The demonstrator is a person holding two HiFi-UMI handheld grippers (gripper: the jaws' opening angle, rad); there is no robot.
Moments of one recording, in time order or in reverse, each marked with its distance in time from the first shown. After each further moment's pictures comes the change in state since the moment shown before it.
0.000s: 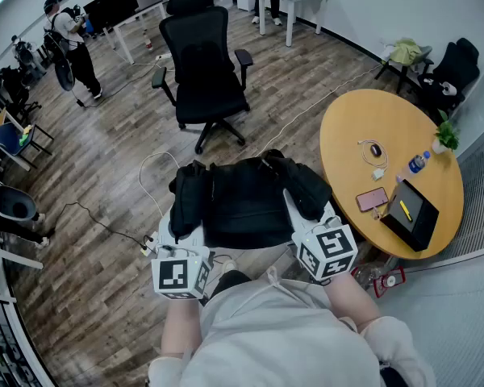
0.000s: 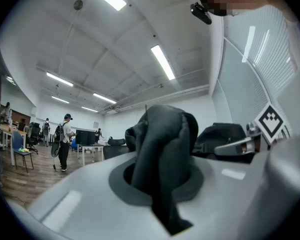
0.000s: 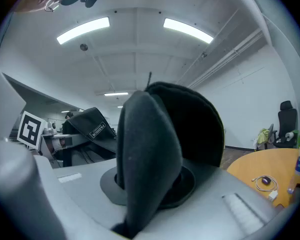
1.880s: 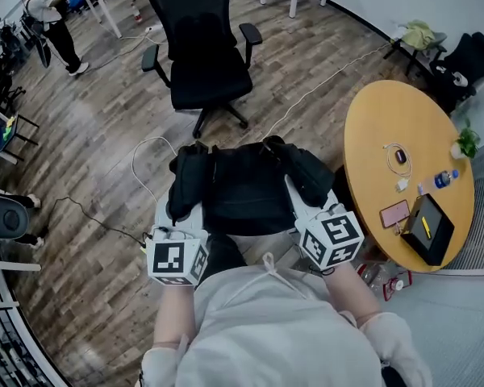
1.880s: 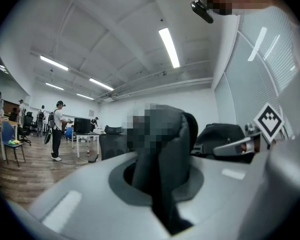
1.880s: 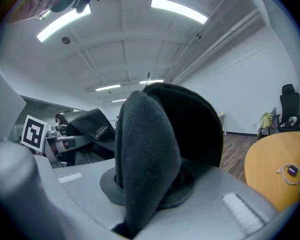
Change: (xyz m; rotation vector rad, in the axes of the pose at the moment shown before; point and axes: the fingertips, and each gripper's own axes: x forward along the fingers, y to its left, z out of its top) left arm 0.174 0.134 -0.074 -0.036 0.120 -0.065; right arm 0.216 -0.025 -0.034 0.097 0.114 -0.009
